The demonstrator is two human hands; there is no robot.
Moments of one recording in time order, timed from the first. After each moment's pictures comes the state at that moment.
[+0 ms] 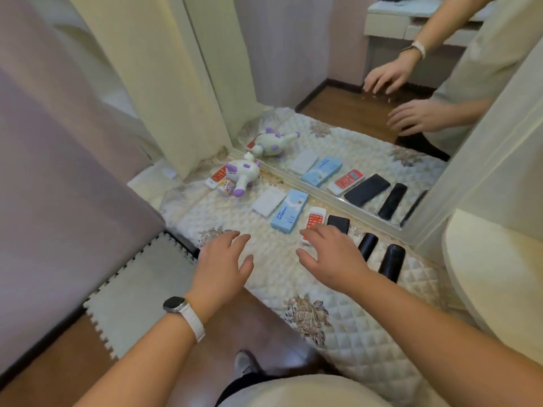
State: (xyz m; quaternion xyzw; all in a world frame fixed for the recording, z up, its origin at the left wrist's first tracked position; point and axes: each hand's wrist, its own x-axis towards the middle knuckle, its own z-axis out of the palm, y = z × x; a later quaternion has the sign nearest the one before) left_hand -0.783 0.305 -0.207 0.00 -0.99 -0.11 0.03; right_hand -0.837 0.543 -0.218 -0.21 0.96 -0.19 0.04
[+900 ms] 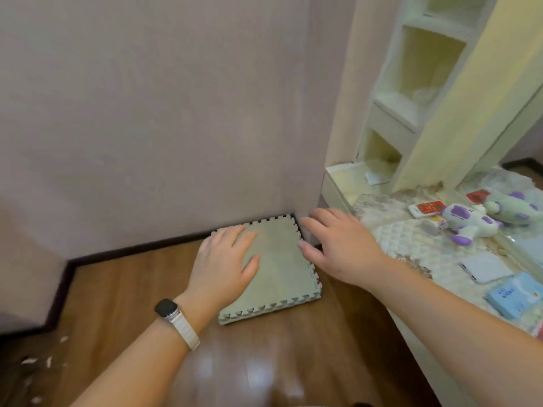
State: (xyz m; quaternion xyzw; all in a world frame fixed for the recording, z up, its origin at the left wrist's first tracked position) left_hand -0.516 -0.060 -0.164 0.26 -0.95 -0.06 0.14; right_hand -0.704 0.096 -0.125 -0.58 0.81 -0.07 -0.03
